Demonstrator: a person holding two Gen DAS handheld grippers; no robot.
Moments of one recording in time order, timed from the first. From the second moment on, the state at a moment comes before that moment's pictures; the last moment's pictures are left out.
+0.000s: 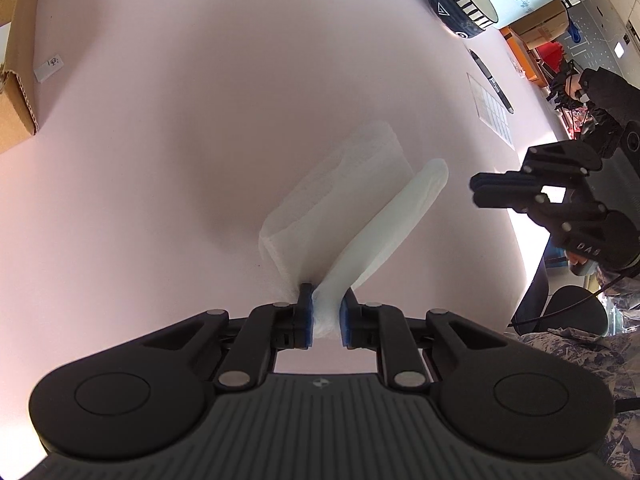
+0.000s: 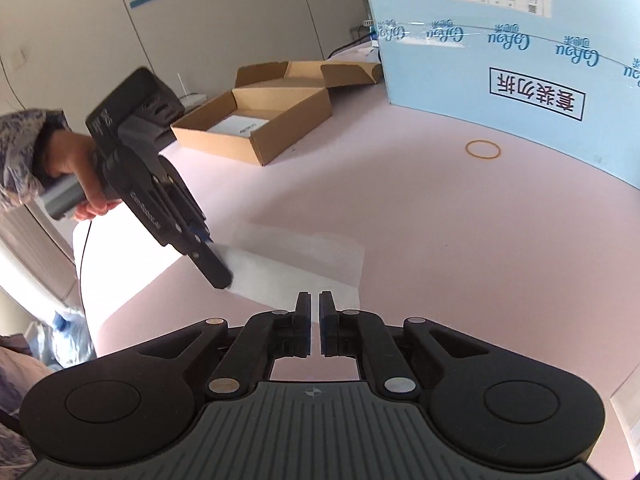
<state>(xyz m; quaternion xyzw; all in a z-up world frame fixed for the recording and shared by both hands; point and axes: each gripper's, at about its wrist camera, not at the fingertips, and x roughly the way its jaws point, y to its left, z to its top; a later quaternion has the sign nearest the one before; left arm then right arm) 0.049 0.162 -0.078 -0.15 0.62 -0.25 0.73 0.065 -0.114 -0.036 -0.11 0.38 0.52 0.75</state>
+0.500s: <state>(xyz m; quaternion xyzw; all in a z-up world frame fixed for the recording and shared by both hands) 0.049 0.153 -0.075 -0.14 0.61 -0.25 0.74 0.071 -0.091 -0.061 -0.13 0.38 0.49 0.77</state>
